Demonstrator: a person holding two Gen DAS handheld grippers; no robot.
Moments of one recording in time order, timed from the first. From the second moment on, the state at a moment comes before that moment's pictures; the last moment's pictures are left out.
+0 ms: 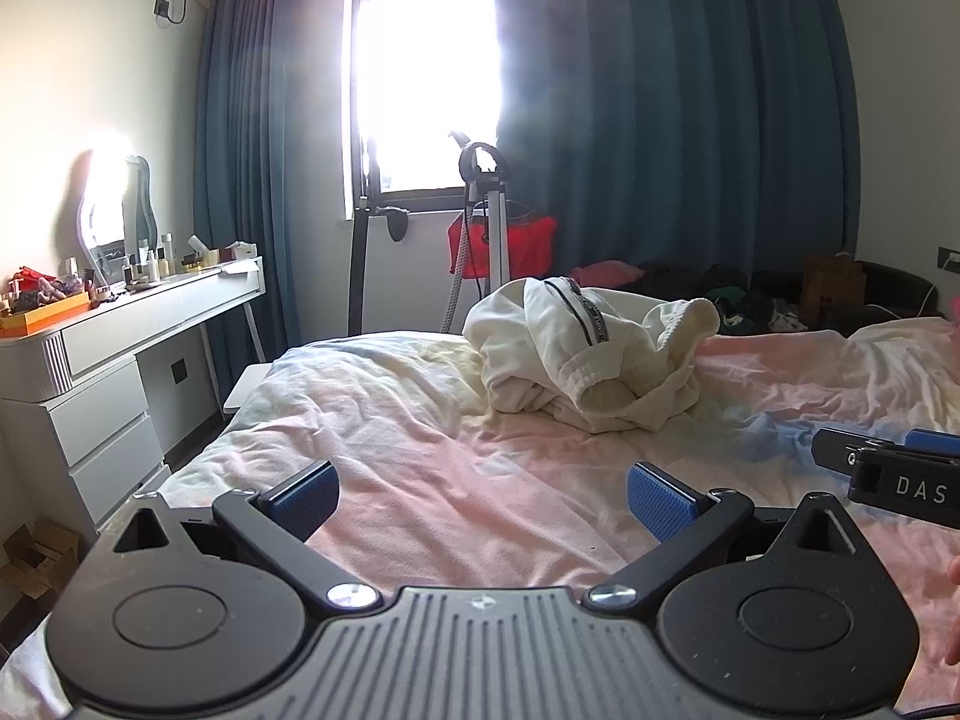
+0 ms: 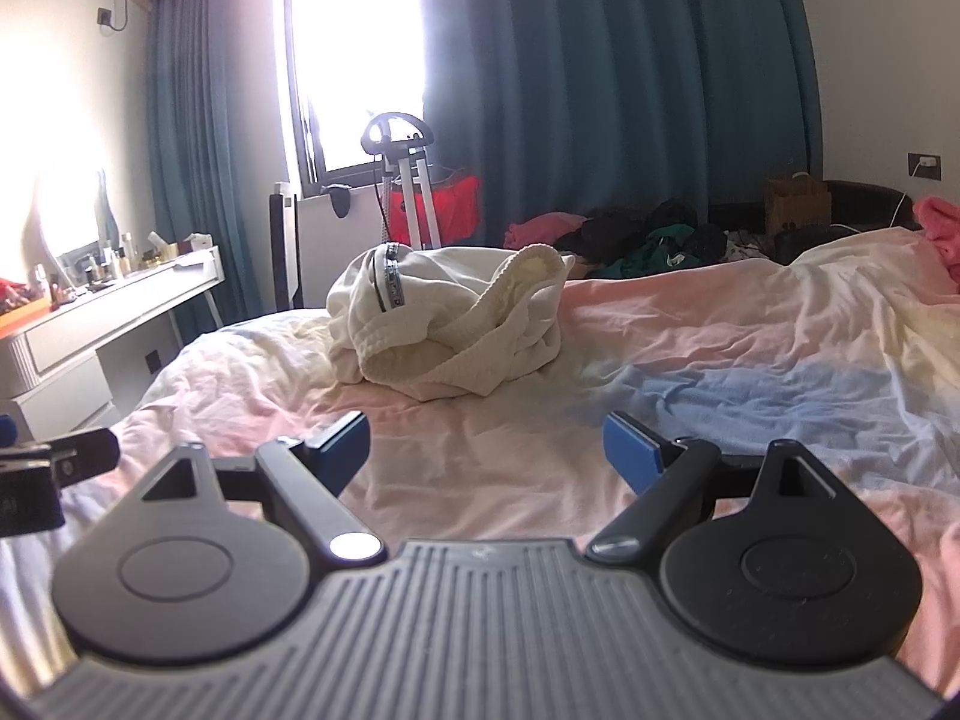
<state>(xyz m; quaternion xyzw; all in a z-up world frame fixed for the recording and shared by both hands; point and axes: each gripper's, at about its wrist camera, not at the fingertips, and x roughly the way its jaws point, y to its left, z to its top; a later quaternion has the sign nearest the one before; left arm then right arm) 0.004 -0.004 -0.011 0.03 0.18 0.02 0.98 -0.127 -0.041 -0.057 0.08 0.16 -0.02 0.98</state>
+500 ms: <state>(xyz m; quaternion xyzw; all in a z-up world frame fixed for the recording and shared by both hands) 0.009 0.005 -0.009 0.01 0.16 0.01 0.99 -0.126 -0.046 -0.057 0.09 0.16 -0.01 0.98</state>
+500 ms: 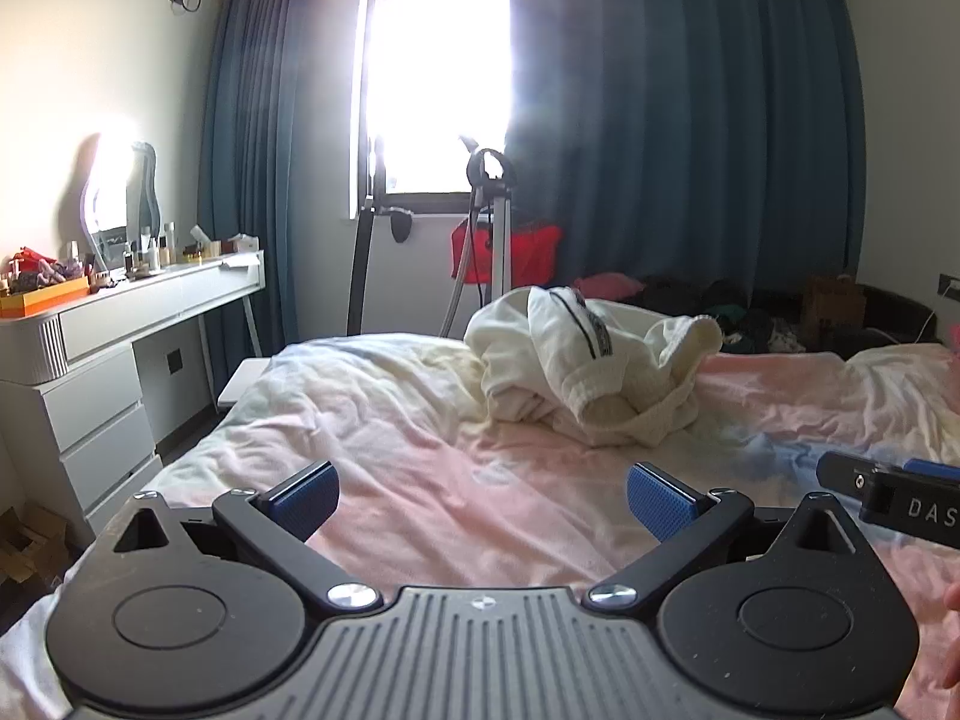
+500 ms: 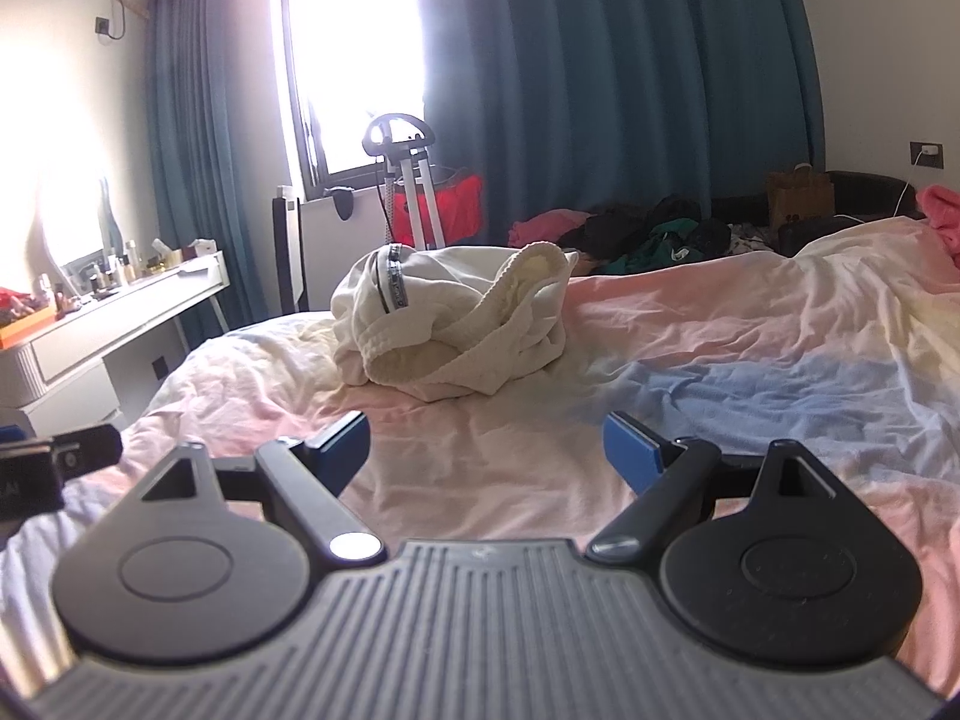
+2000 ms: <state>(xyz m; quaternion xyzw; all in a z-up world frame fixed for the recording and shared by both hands) 0.132 0.059 -0.066 -0.13 0.26 -0.04 0.95 0.145 -0.087 0.014 0.05 0.13 0.02 0.99</state>
